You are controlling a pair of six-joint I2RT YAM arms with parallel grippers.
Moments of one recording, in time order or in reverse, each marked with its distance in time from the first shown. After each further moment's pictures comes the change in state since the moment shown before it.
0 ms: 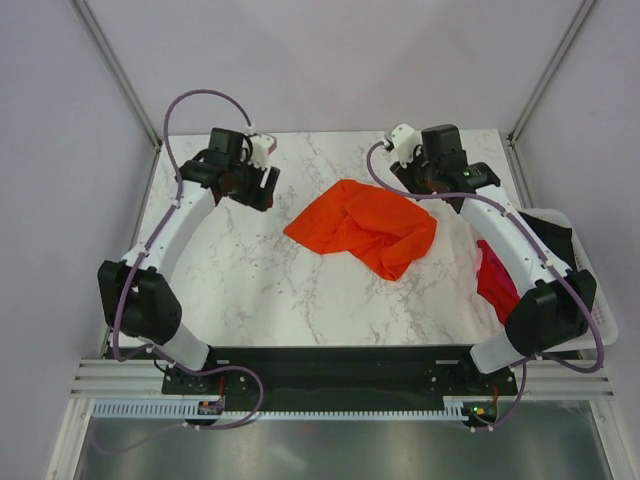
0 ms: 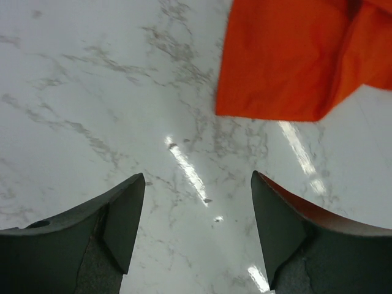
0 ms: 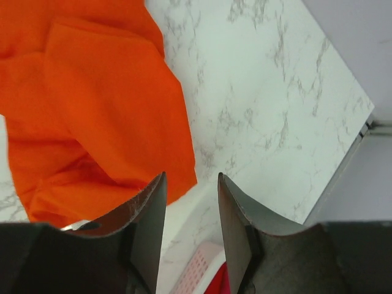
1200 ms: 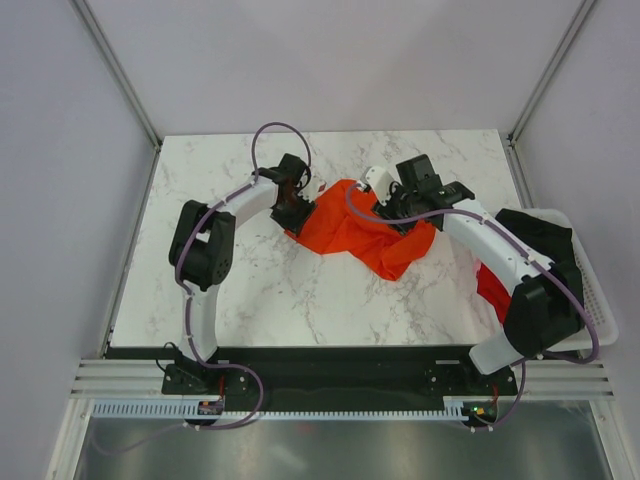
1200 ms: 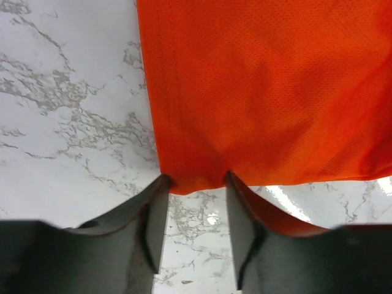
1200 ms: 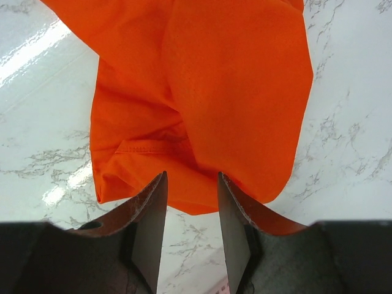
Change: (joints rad) left arm -0.192 0.515 0.074 0.027 -0.037 0.062; right arm 0.104 0.001 -0.157 -0.029 -0.158 -0.045
